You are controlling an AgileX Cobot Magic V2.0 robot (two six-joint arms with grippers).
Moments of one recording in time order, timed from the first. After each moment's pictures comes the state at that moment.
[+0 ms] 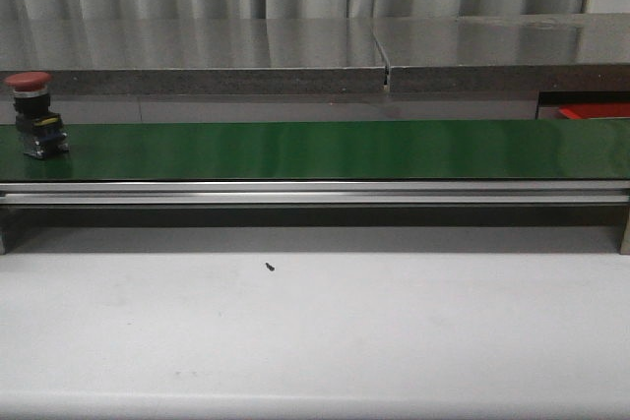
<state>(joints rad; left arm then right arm) 0.27 1.61 -1.49 -0.13 0.96 0.07 0.01 -0.01 0.03 -0.12 0.12 0.05</state>
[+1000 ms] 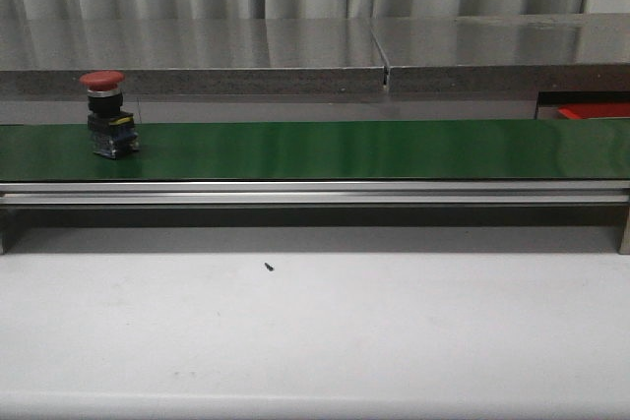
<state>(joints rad) 0.61 1.83 -1.31 -0.13 0.83 0.06 0.01 -0.01 0.03 -0.12 0.12 0.05</state>
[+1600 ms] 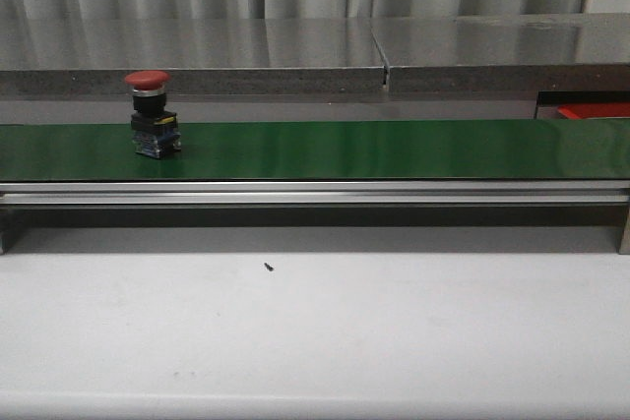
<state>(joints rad) 0.64 1.93 -1.31 -0.14 0.69 0.06 0.01 -0.01 0.03 -0.12 0.12 0.05</state>
